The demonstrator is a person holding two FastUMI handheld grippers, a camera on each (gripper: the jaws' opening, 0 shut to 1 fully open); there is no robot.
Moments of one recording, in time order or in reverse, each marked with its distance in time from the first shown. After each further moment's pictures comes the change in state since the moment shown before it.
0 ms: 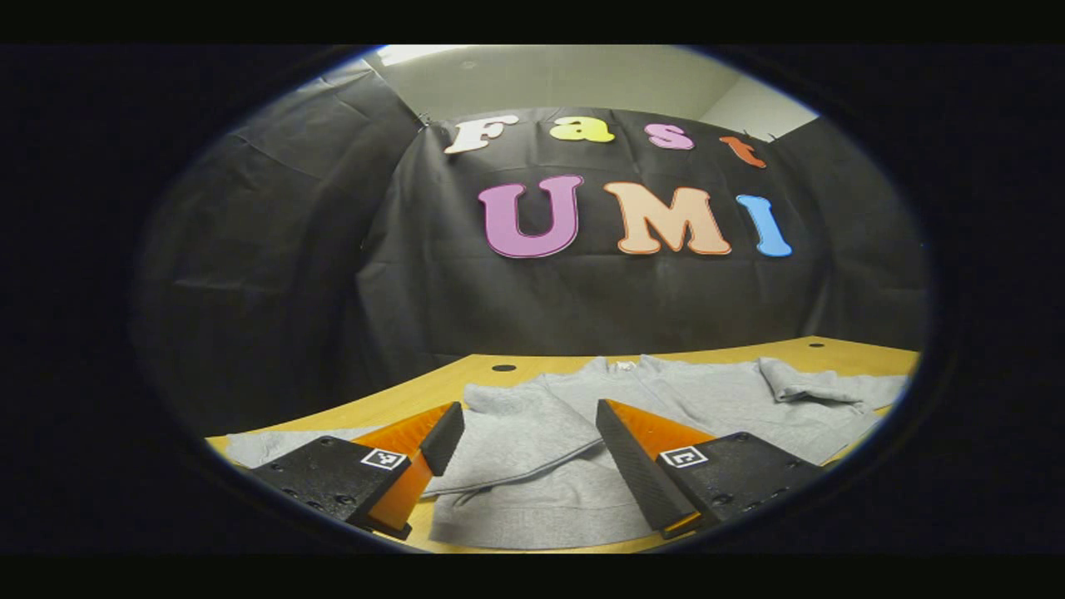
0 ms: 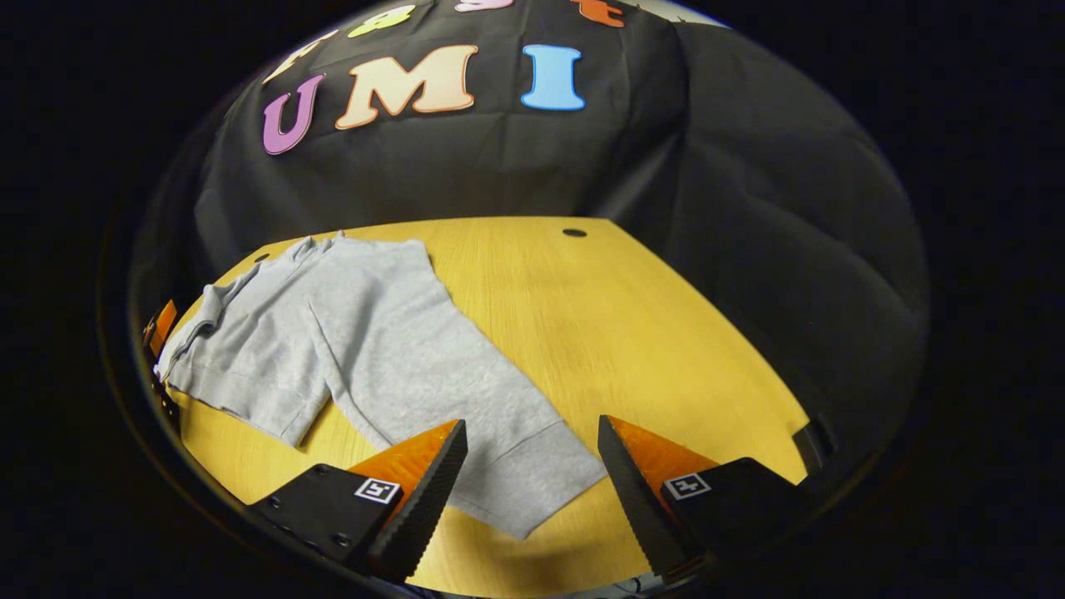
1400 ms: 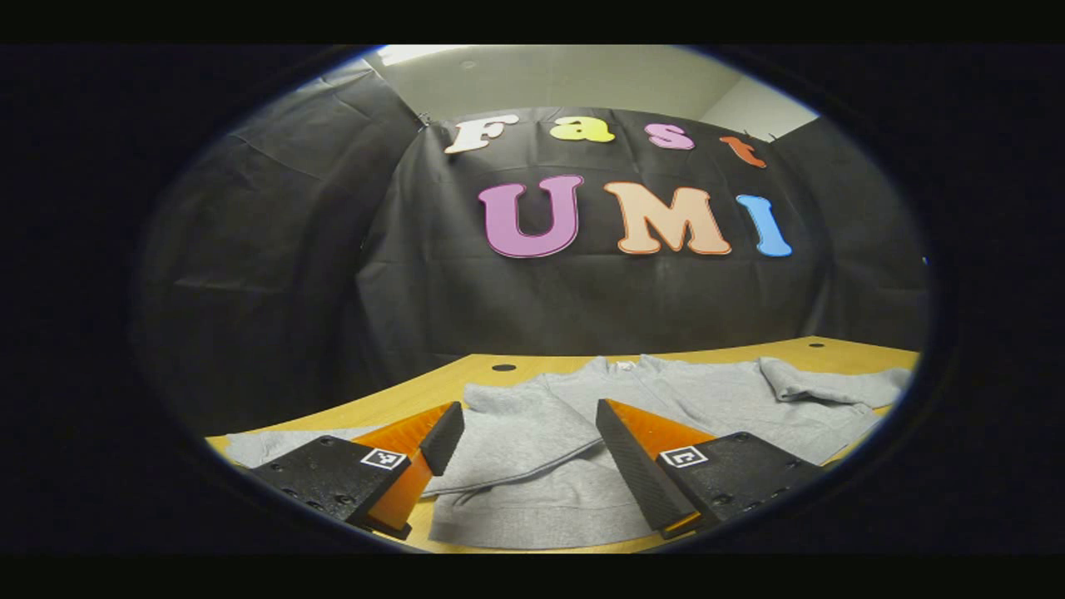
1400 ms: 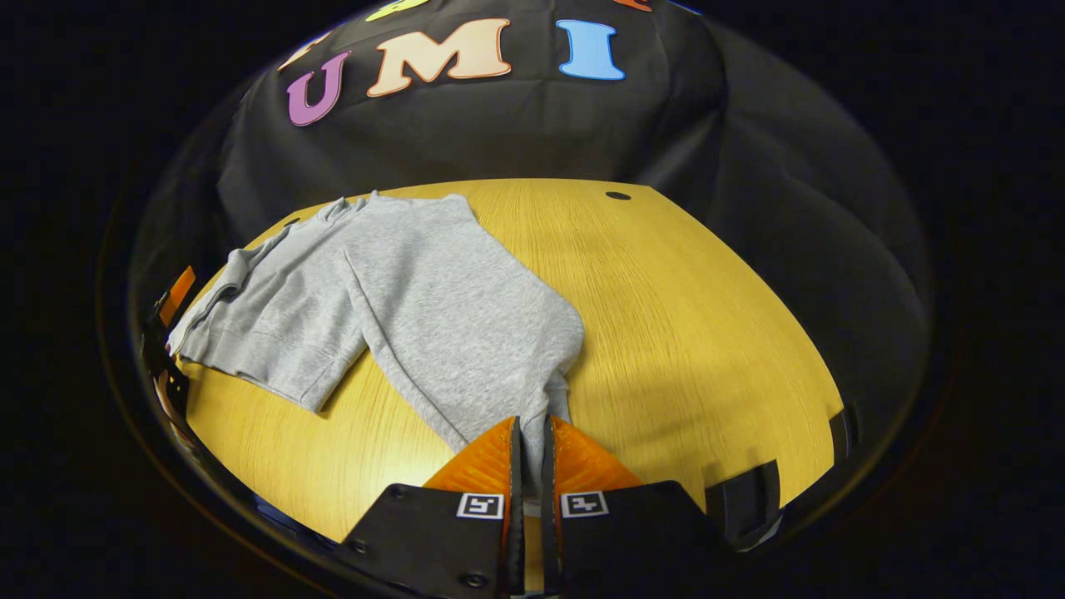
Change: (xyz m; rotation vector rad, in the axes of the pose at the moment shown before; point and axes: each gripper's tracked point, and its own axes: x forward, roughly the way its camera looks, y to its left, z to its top) left arm -0.001 0.000 0.000 -0.002 0.000 0.001; right arm -0.006 0.035 -0.018 -0.048 0.071 0.072
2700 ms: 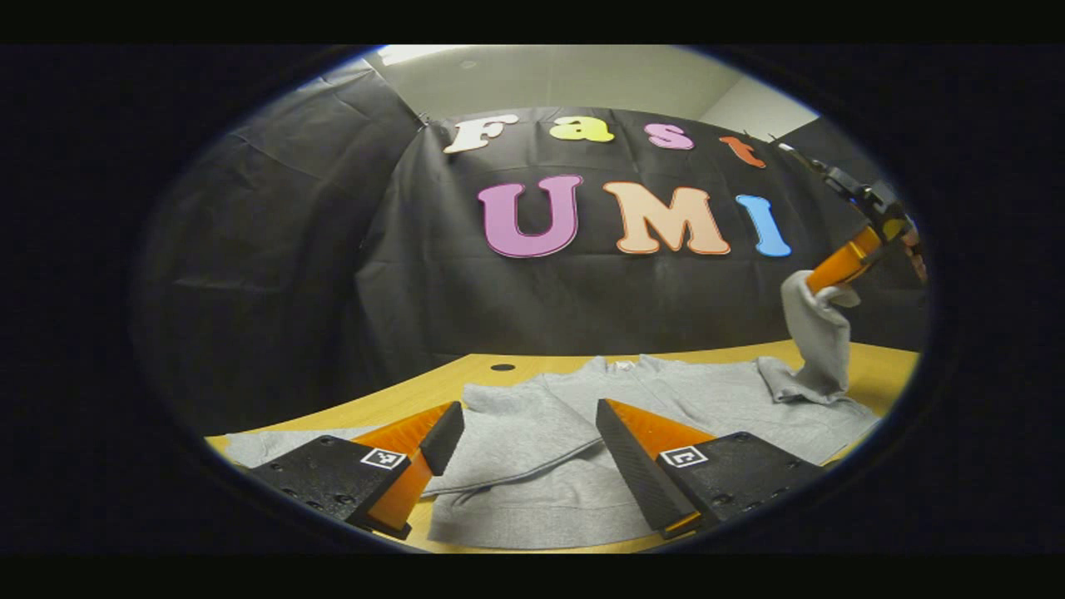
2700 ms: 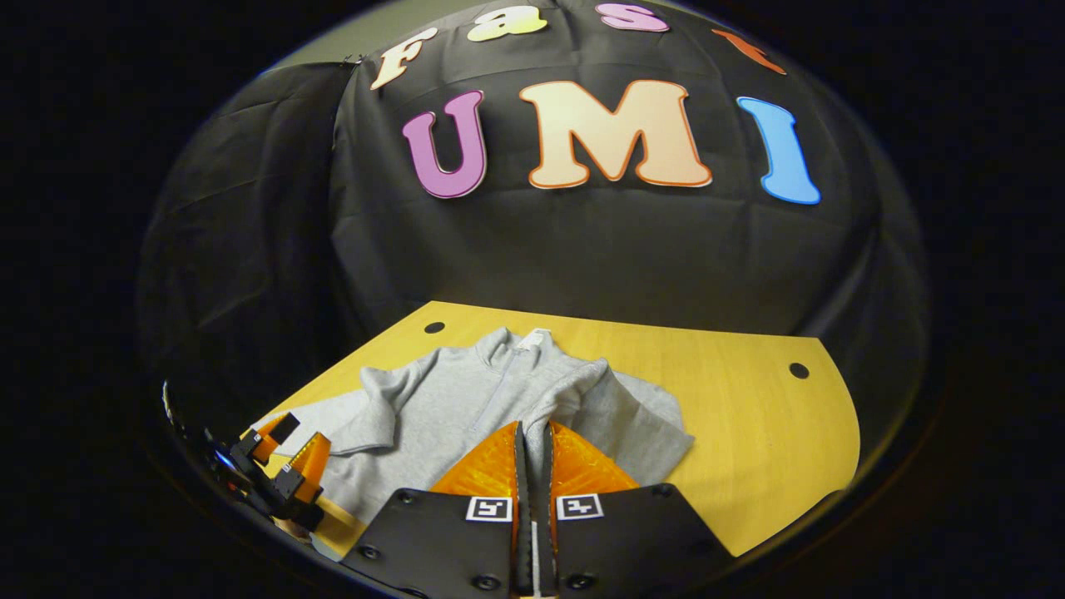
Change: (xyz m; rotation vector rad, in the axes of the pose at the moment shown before) left arm 0.000 -0.002 -0.001 -0.002 0.001 -0.004; right arm 0.004 0.288 0.266 -0.159 -0.262 0.447
